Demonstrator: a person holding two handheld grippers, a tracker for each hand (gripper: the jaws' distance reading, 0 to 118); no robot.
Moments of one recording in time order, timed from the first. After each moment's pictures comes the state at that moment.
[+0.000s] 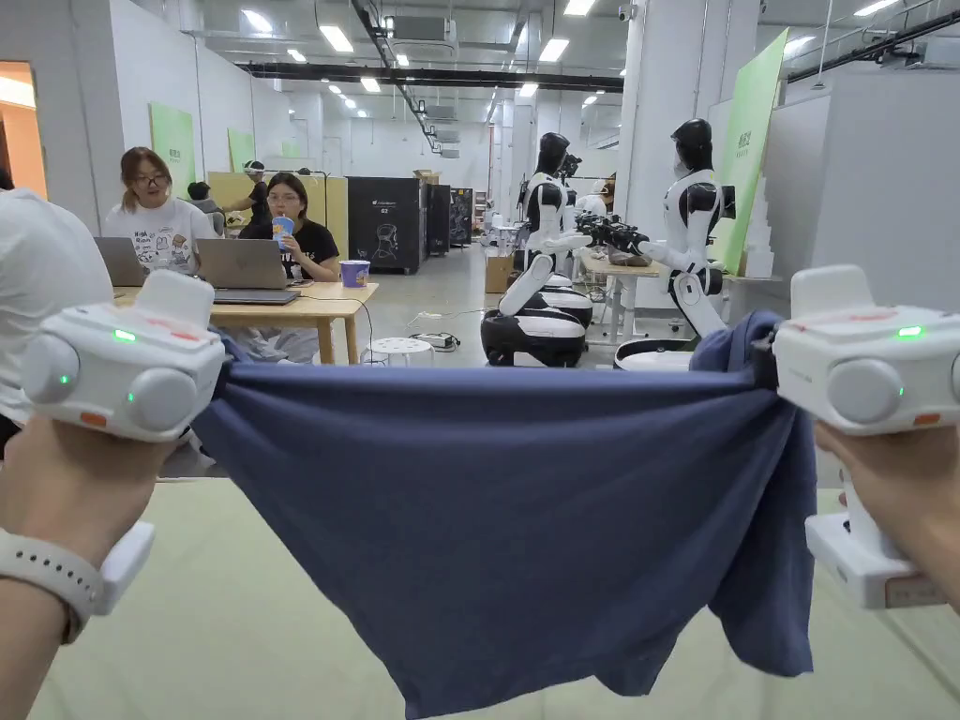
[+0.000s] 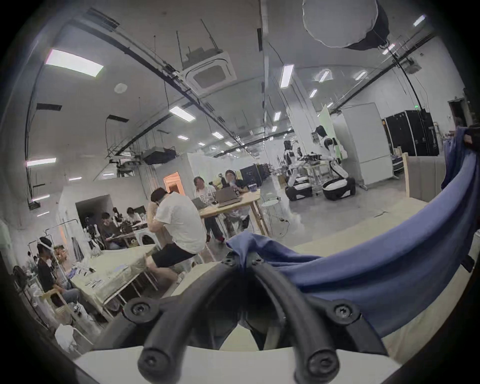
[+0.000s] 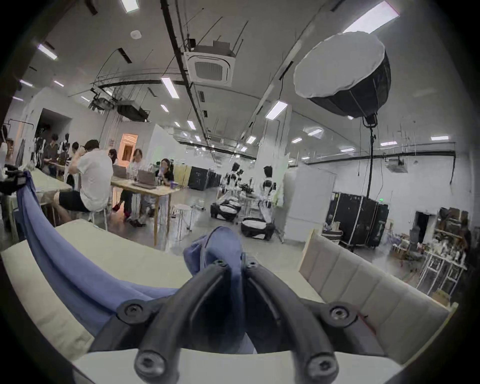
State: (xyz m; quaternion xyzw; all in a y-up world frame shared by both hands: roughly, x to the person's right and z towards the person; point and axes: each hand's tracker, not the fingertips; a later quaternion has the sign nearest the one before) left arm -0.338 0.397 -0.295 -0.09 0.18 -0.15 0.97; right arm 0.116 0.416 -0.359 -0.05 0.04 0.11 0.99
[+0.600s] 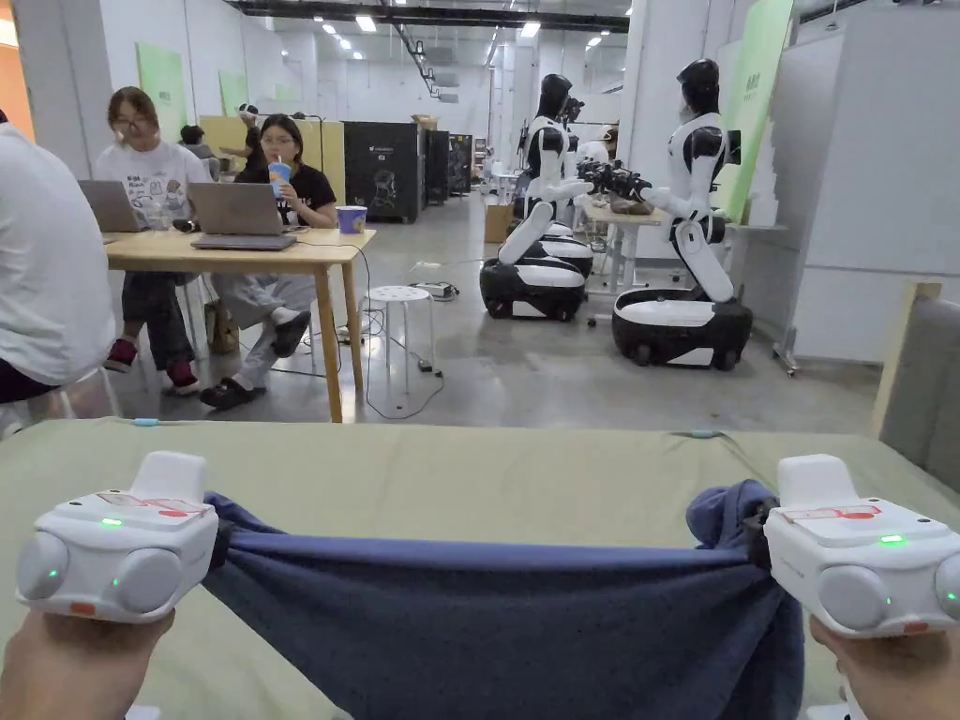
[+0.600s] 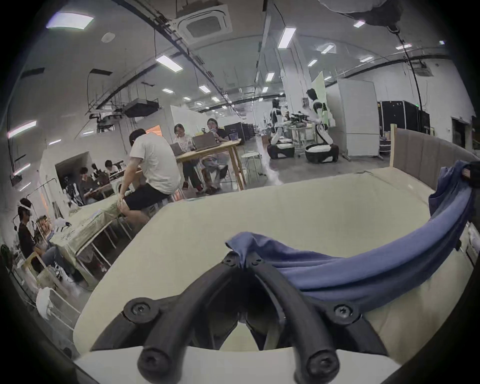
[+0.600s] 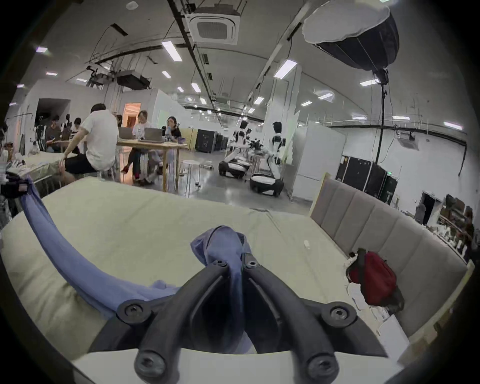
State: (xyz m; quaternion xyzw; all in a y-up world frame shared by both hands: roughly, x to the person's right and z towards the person) left arm -0.331 0.237 -0.243 -0.21 0.14 -0.08 0.96; right arm 0.155 0.240 -0.332 -0.18 0.05 0.12 0.98
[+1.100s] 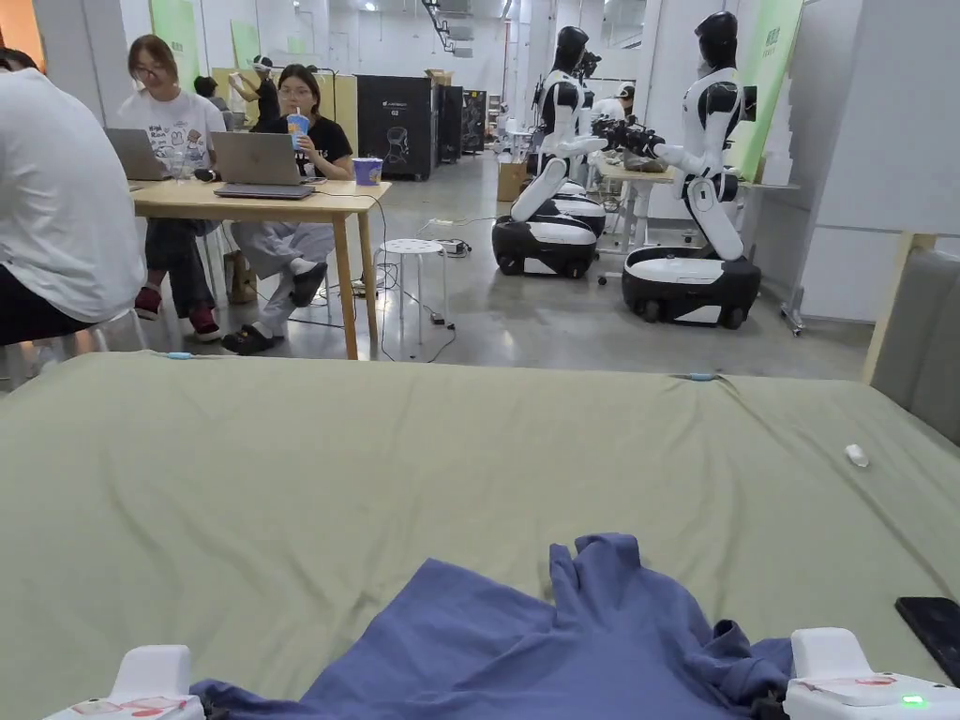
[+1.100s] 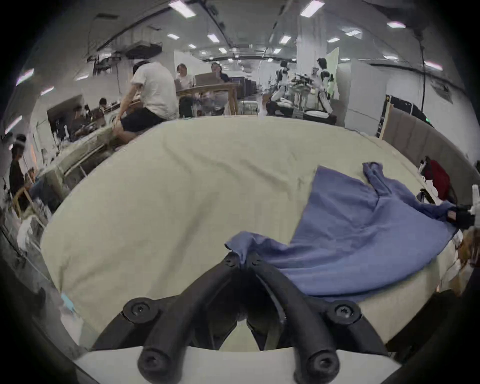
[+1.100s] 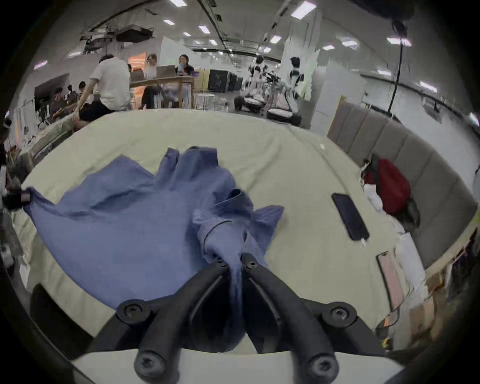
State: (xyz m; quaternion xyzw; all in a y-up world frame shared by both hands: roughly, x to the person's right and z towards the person) left arm -0.316 0.084 -0.067 -0.33 0.12 0.05 0.93; right arm 0.187 0.104 -0.184 -0.36 0.09 0.10 0.92
